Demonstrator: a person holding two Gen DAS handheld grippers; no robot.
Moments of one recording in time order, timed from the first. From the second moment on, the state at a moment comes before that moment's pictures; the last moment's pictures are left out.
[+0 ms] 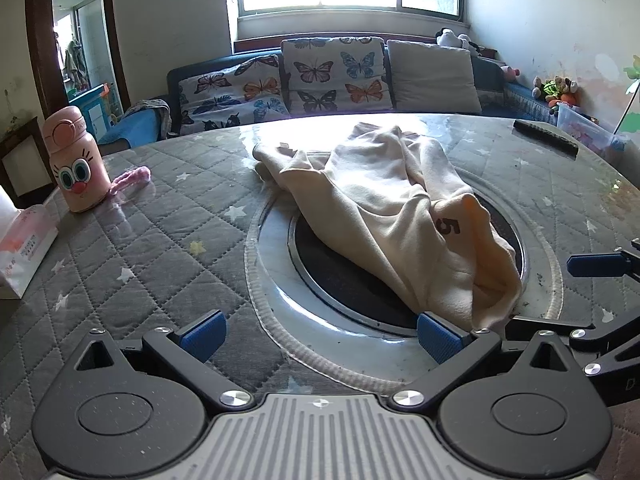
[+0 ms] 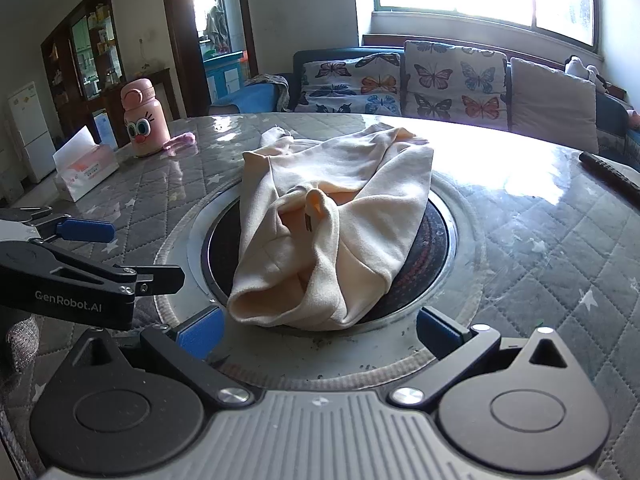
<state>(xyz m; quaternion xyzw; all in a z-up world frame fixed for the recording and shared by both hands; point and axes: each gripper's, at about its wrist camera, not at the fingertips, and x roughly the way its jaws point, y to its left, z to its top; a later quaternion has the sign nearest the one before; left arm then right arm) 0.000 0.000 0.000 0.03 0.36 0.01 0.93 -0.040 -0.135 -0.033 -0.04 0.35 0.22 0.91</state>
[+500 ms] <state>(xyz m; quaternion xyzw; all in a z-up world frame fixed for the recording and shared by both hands) 0.024 -0.041 0.010 0.05 0.35 0.00 0.94 -0.028 -0.142 -0.026 -0.03 0.35 0.23 0.91</state>
